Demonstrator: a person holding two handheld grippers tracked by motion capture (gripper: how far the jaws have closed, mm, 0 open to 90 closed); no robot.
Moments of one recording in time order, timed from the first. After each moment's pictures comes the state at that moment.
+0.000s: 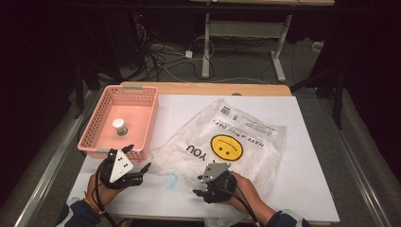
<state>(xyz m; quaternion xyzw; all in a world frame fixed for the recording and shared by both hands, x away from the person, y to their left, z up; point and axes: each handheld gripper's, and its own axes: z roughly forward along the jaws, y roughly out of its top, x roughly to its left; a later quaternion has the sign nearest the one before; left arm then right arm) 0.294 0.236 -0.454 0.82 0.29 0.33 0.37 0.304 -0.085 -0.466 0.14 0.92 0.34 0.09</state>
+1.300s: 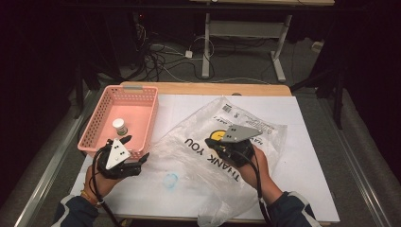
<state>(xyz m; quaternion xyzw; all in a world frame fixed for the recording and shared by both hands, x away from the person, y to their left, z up) 0.310 0.239 -0.433 0.81 0.30 0.32 0.38 0.342 -0.117 -0.384 0.22 0.84 0.46 0.18</state>
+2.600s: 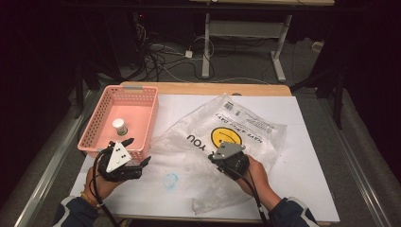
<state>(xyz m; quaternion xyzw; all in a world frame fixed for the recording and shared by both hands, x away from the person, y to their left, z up) 0.309 0.237 -0.429 0.82 0.29 0.32 0.39 0.338 -0.115 -0.423 0.20 0.89 0.35 0.22</state>
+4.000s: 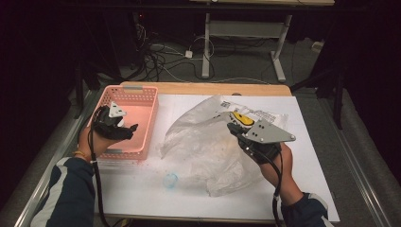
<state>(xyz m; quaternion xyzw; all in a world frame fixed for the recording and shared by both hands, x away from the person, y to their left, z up) 0.425 0.274 -0.405 0.84 0.39 0.28 0.26 0.322 -0.159 -0.333 0.21 0.79 0.47 0.34</state>
